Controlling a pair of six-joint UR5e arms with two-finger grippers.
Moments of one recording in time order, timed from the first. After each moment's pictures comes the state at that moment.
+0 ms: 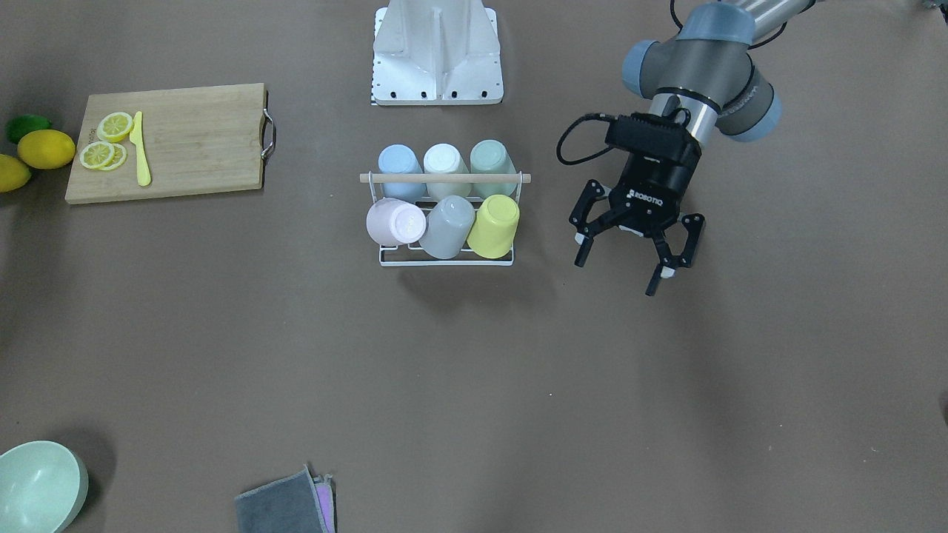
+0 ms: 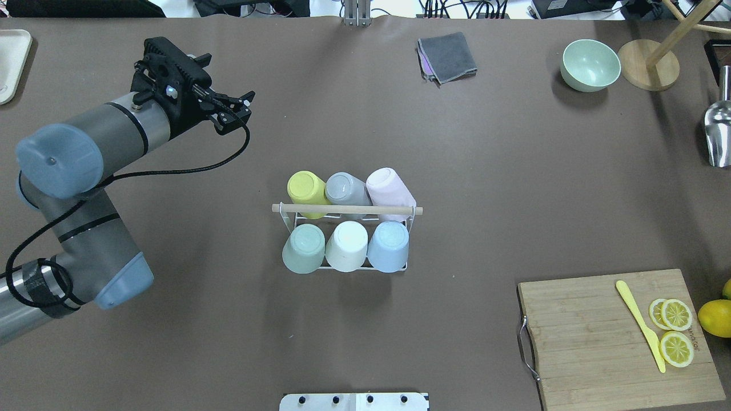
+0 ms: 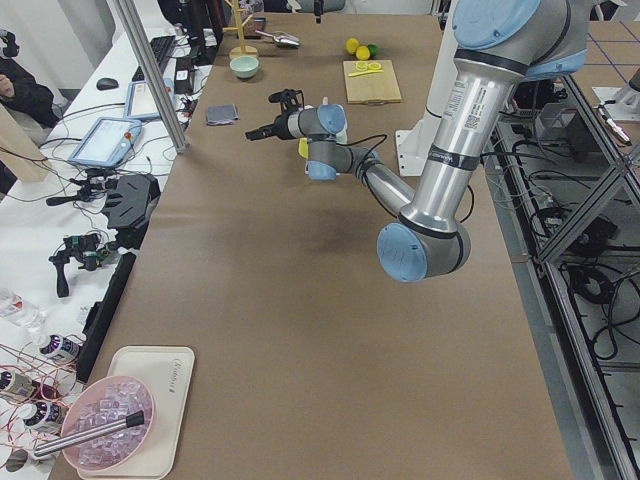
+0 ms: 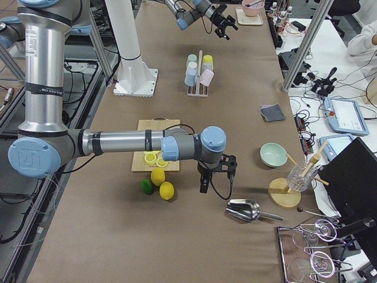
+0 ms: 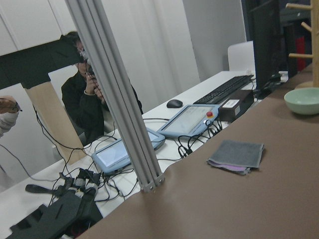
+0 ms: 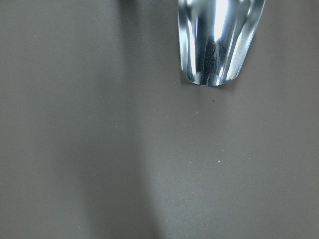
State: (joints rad) left arm -0.71 -1.94 -1.72 -2.44 -1.37 -0.35; right arm 1.43 -1.66 1.72 -1.52 2.35 0.28
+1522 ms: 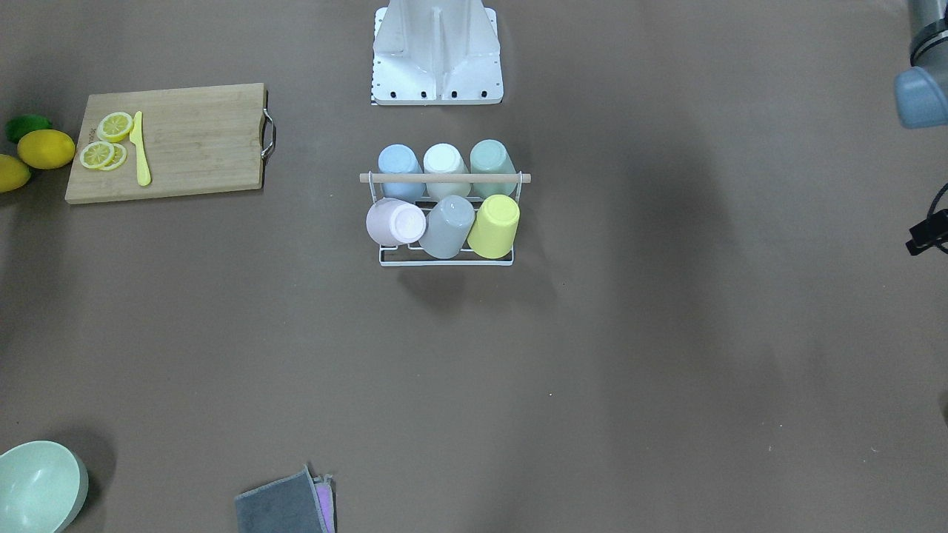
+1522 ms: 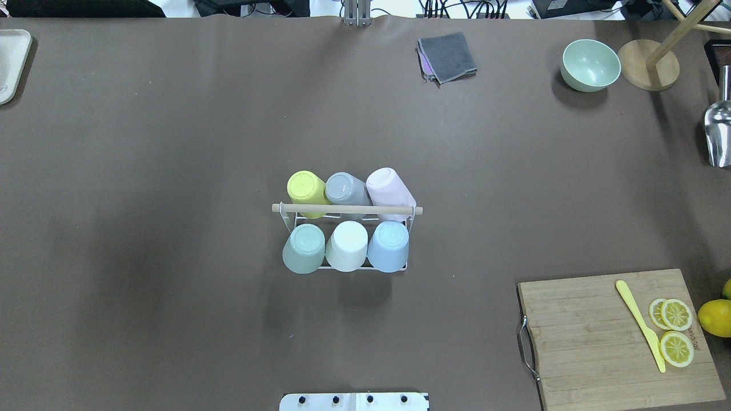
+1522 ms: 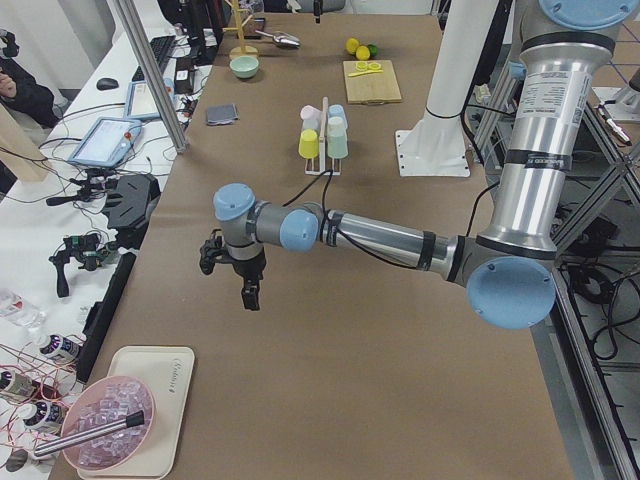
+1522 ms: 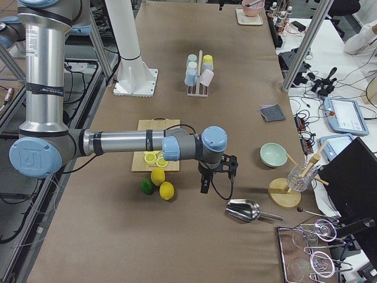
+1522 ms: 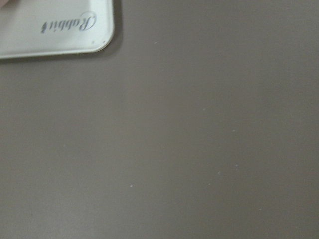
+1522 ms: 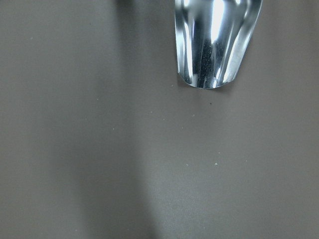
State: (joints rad) left arm -1.41 -1.68 -1.58 -1.56 -2.29 -0.31; right arm 1.43 -1.66 1.71 -1.52 2.34 0.27
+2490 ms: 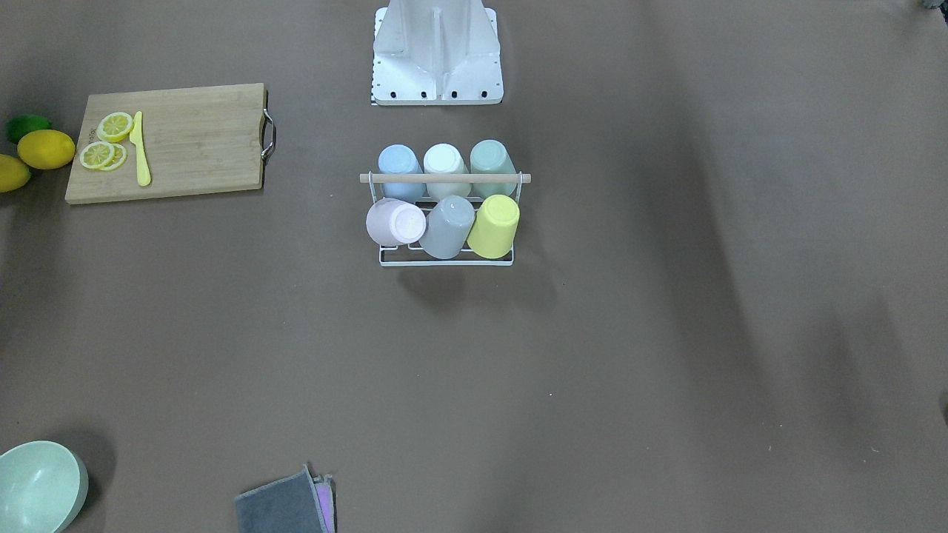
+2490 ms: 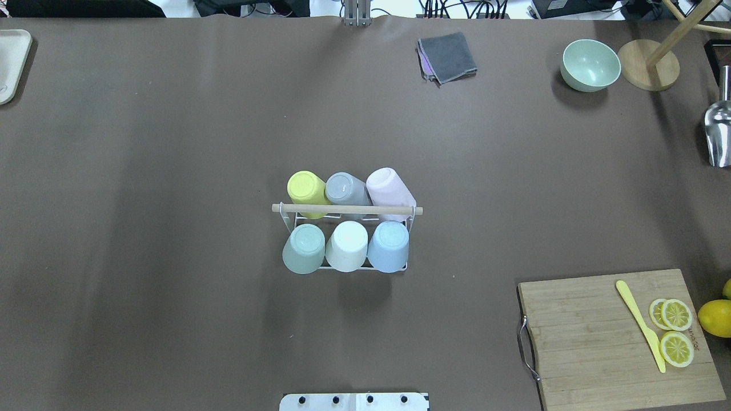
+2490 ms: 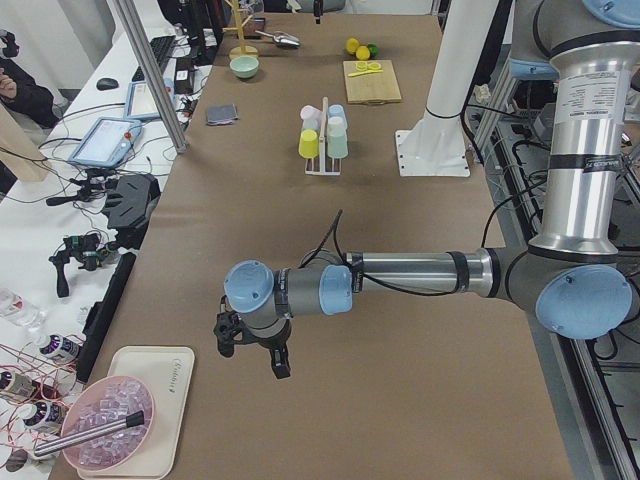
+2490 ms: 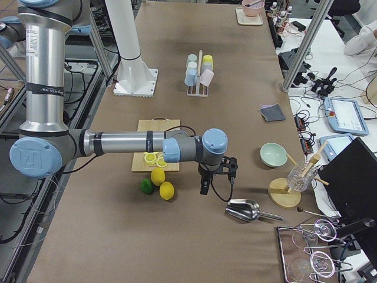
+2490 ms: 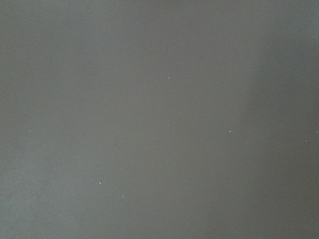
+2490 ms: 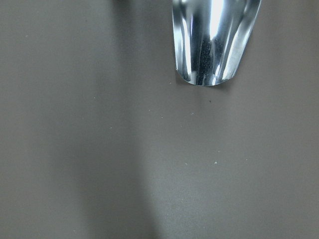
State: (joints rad) left arm -1.59 -1.58 -1.53 -1.48 -2.37 -0.14; right arm 1.43 -1.65 1.69 -1.52 2.35 0.27
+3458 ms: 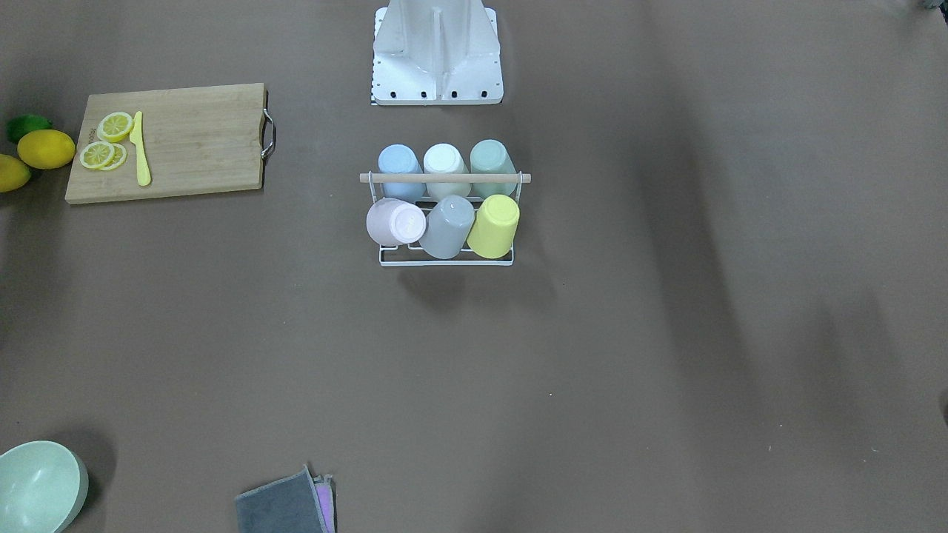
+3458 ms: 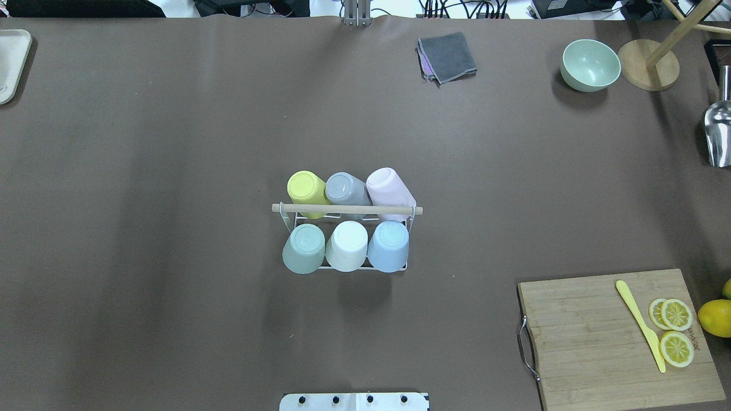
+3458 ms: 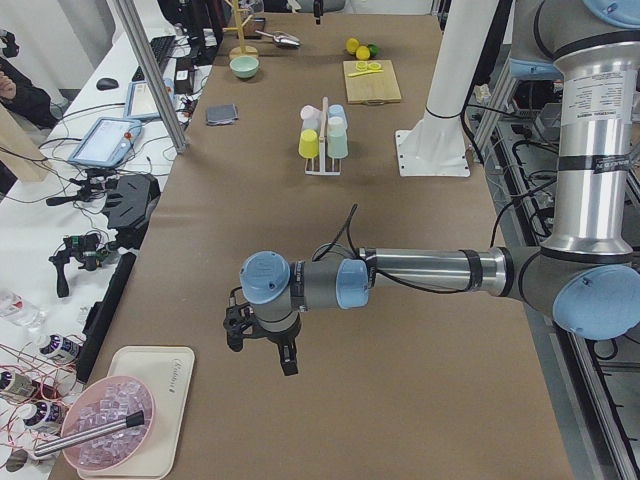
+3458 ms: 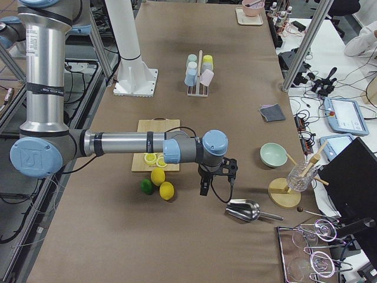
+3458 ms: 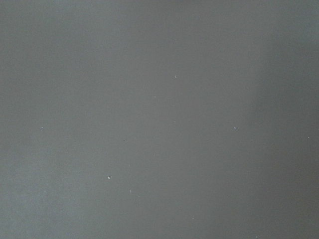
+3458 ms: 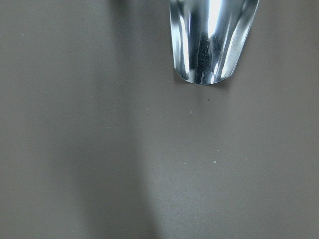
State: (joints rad) left arm -1.60 -1.52 -1.63 -1.48 -2.35 -0.15; right arm 1.43 -1.65 1.68 -1.52 2.35 0.27
